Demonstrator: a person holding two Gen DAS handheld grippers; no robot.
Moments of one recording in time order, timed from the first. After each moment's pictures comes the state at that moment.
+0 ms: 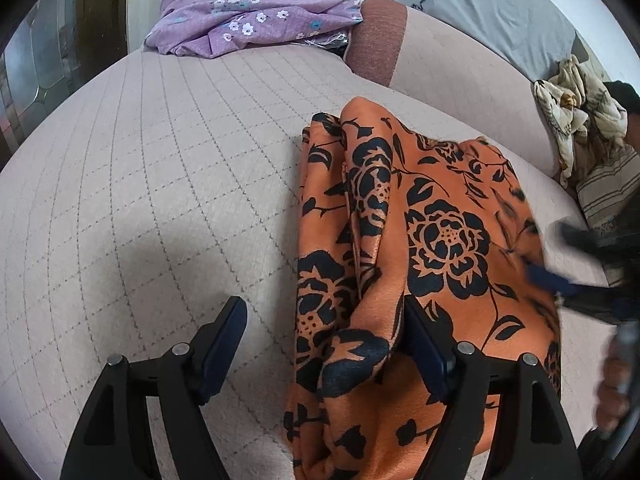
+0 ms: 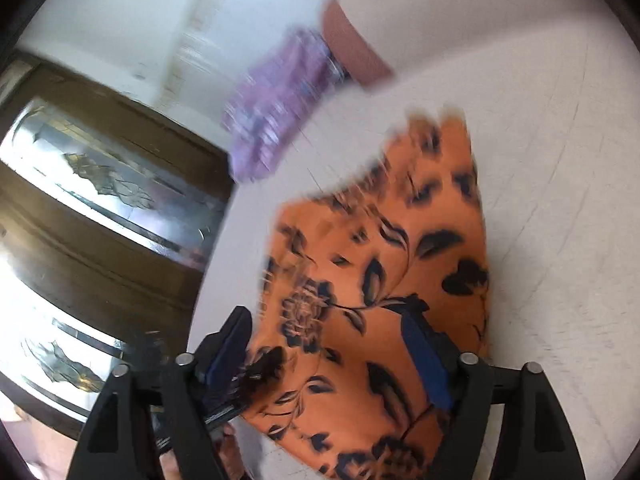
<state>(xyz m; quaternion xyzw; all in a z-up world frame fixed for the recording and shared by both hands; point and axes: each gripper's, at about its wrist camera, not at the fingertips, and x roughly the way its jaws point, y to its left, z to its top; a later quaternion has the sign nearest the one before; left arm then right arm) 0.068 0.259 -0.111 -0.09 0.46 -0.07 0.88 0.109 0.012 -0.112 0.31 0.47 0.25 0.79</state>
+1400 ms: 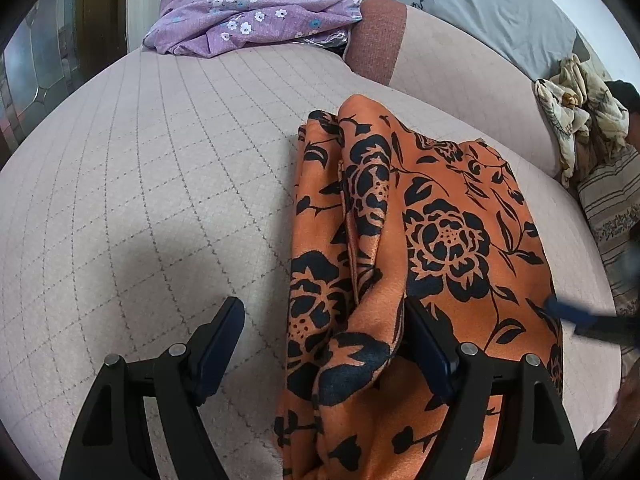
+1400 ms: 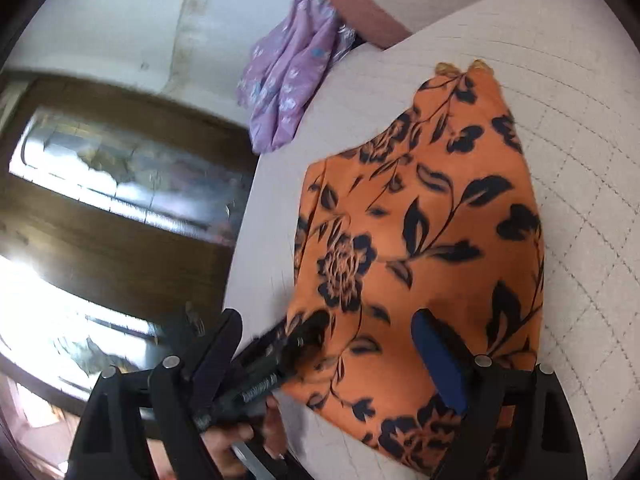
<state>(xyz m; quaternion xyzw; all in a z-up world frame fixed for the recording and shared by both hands) 0.076 0.263 -0.116 -0.09 0.46 -0.08 0.88 0.095 0.046 -0.100 0.32 0.48 0.30 0.76</state>
